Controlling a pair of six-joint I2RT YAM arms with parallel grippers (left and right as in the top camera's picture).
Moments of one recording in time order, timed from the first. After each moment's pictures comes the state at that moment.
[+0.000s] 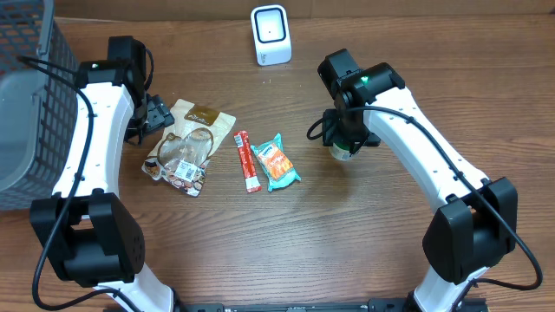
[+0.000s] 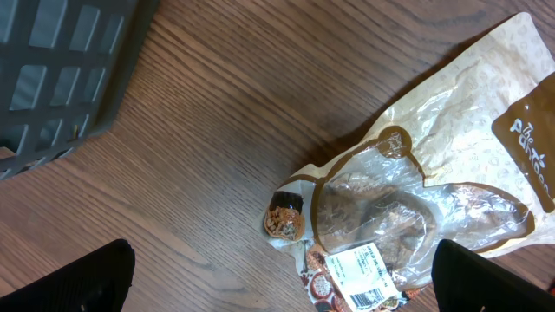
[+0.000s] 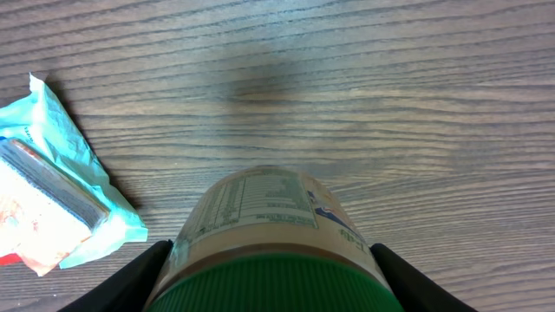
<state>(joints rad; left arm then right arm) 0.07 1.85 1.63 -1.23 -0.28 -0.52 0.43 1.88 1.66 -1.25 0.11 0.46</state>
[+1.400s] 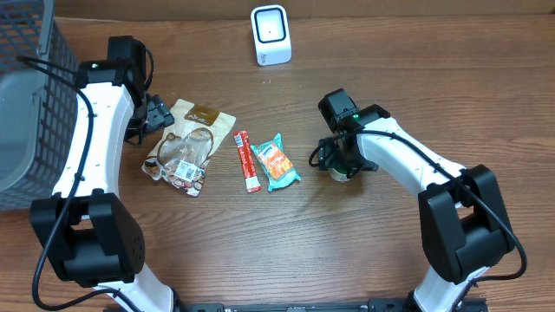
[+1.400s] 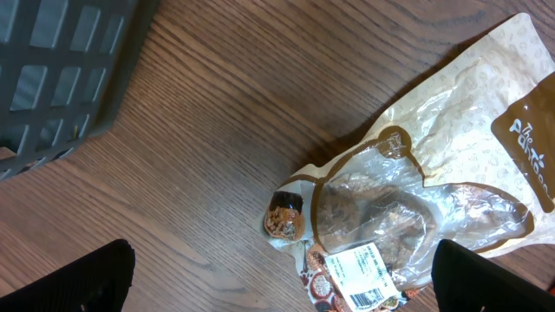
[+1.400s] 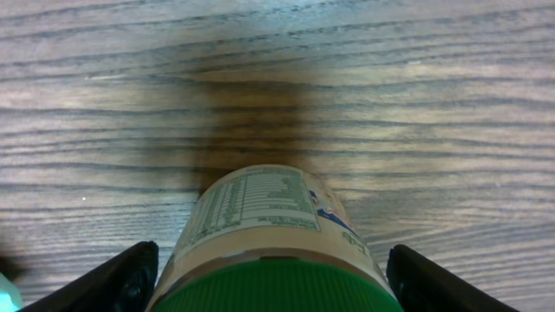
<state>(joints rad) 0.07 1.85 1.63 -1.23 -0.28 -0.52 0.43 1.88 1.27 -0.87 0.12 0.46</state>
